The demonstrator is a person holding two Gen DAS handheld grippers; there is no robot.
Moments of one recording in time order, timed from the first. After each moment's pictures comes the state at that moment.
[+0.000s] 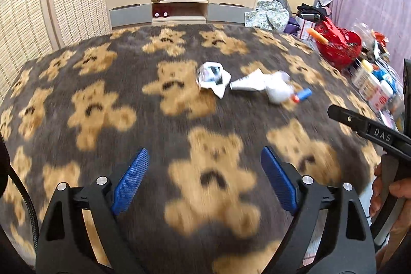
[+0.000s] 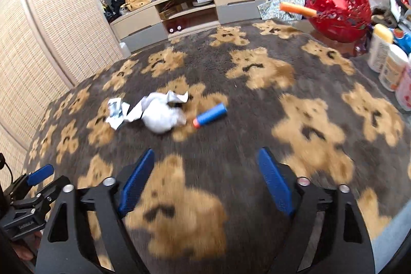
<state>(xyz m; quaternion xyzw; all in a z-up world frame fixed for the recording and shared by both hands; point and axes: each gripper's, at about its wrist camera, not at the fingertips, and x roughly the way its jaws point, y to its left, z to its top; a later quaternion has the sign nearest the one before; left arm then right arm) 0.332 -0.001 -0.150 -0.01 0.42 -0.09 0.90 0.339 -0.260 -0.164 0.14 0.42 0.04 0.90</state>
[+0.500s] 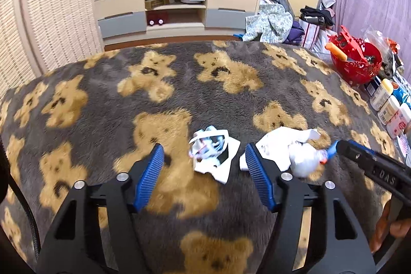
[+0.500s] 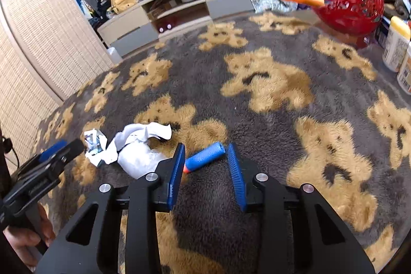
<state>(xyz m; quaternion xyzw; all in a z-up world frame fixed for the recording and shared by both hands) 0.441 -0.030 -0.160 0.01 0.41 -0.10 0.91 0.399 -0.266 -0.184 0.17 0.43 0.02 0.88</state>
